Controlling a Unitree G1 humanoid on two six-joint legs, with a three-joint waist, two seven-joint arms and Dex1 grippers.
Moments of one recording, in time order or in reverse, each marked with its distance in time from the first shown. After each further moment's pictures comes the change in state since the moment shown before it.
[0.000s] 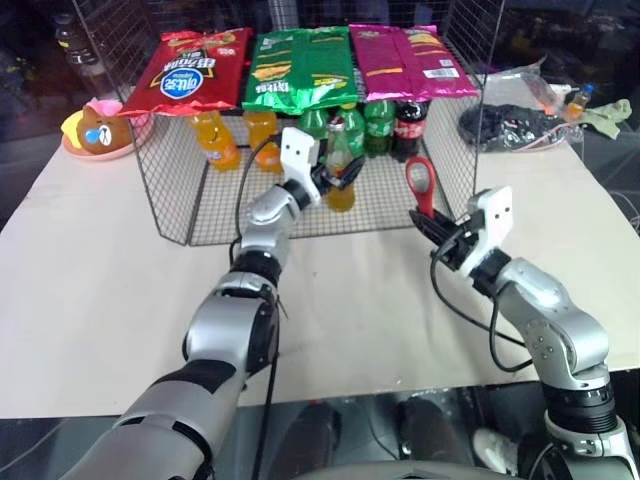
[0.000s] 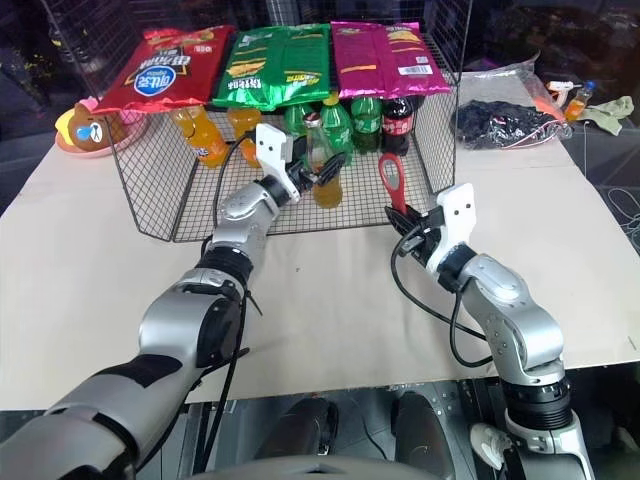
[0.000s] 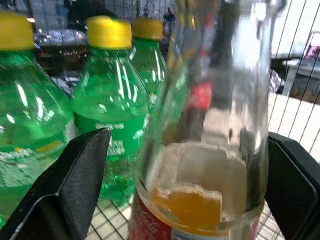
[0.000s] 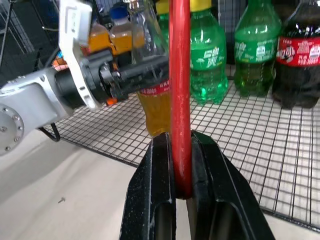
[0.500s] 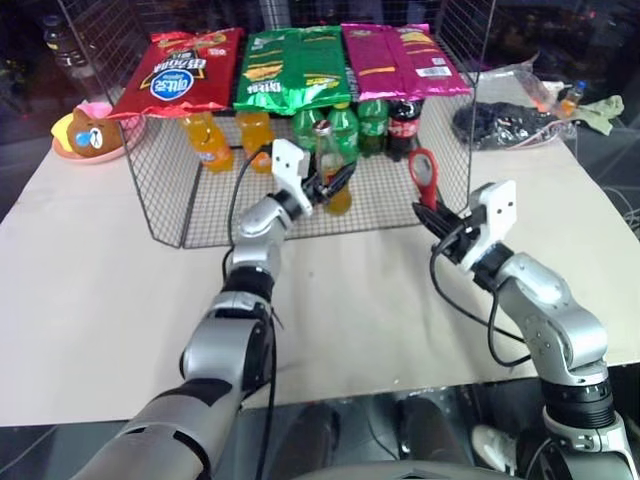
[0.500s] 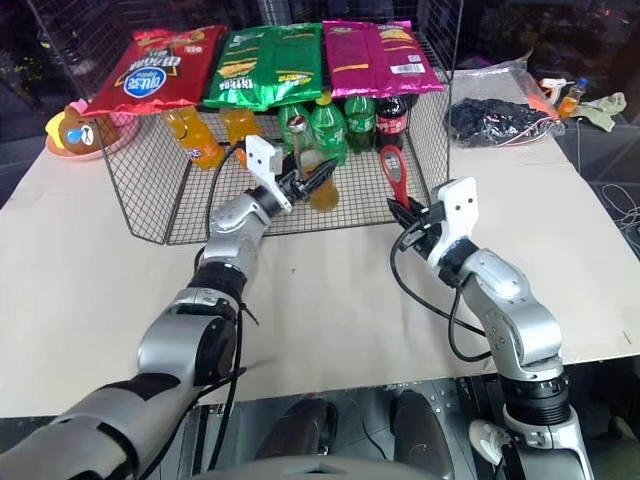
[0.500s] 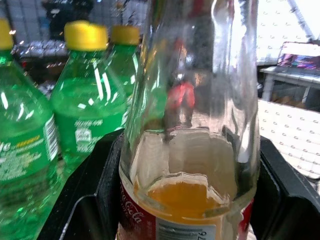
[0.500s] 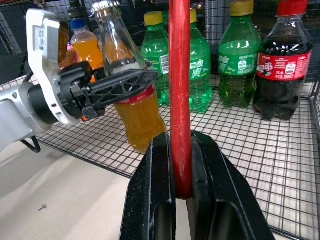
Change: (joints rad) left arm 0.207 0.028 0.019 -0.397 -0.063 0.118 -0.106; right arm -0.033 0.009 0.008 0.021 -0.038 -0.036 0.009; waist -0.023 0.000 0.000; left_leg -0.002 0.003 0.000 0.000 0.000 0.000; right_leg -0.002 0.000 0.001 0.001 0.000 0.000
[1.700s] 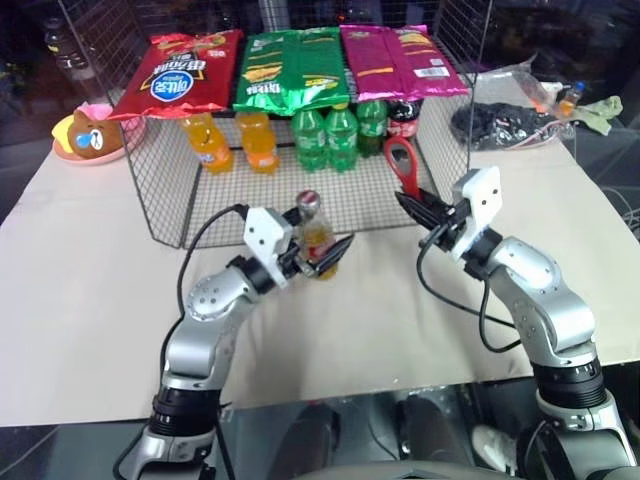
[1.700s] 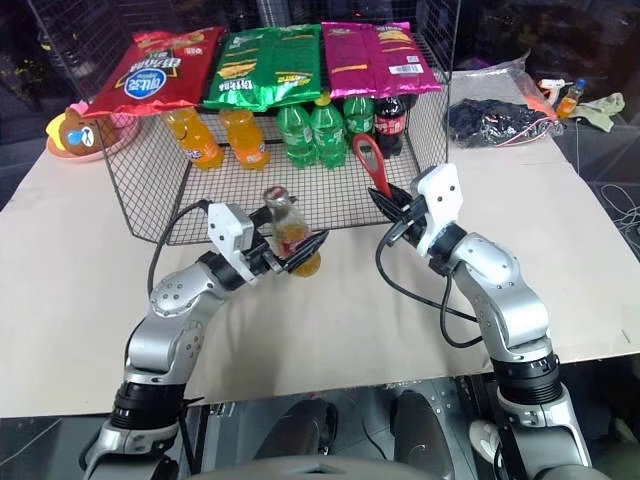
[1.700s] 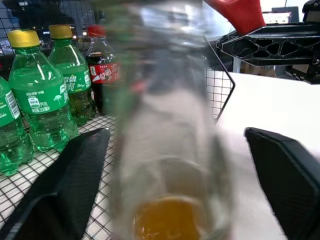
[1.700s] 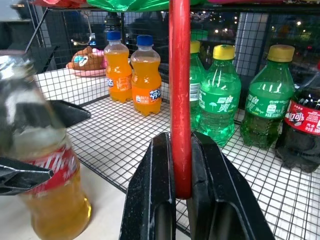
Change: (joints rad) left arm 0.654 0.132 -0.134 -1.013 -0.093 0.366 0.100; right arm -0.082 -0.017 0.055 0.058 -0.092 -0.109 0.112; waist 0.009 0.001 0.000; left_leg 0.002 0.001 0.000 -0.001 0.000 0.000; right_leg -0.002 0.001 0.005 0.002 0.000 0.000
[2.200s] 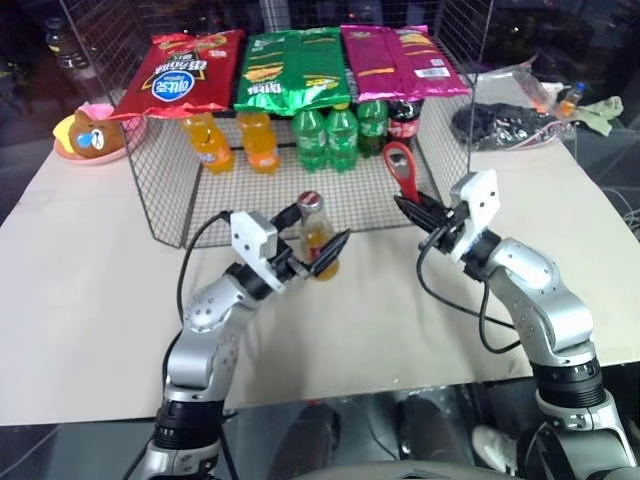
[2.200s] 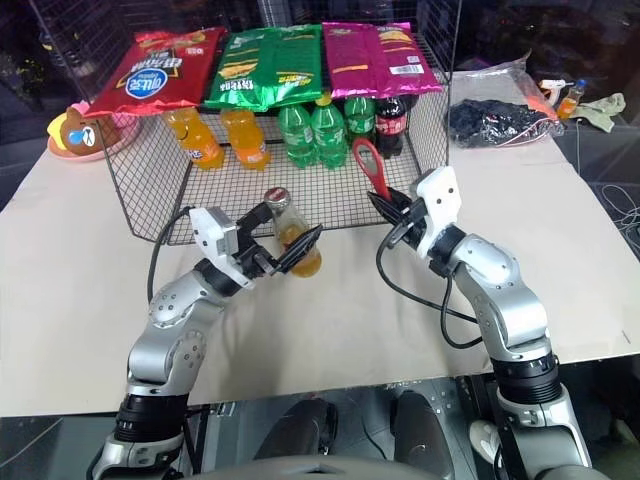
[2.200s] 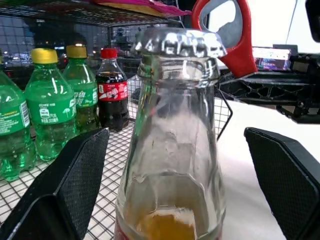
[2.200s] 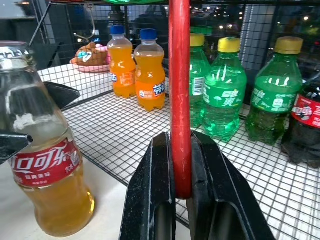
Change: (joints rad) left arm 0.039 -0.058 0.033 -0.028 -0.077 -0.033 0.019; right arm 0.002 0.000 0.000 0.021 -0.001 -0.001 0.030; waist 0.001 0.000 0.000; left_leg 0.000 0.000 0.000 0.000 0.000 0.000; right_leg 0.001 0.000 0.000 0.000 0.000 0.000
